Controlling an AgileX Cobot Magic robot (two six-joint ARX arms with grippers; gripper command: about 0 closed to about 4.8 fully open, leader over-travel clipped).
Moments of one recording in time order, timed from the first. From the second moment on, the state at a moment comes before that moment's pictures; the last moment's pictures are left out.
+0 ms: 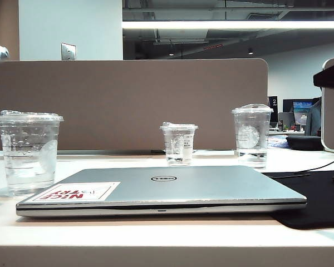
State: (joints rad) left arm -0.07 0.86 0.00 1.11 0.49 -0.27; right arm 0.60 0.00 0.01 -0.04 -0.02 0.00
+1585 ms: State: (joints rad) left arm -0.06 0.01 0.06 -0.02 0.05 0.01; right arm 0.60 0.00 0.01 -0.05 -0.02 0.00
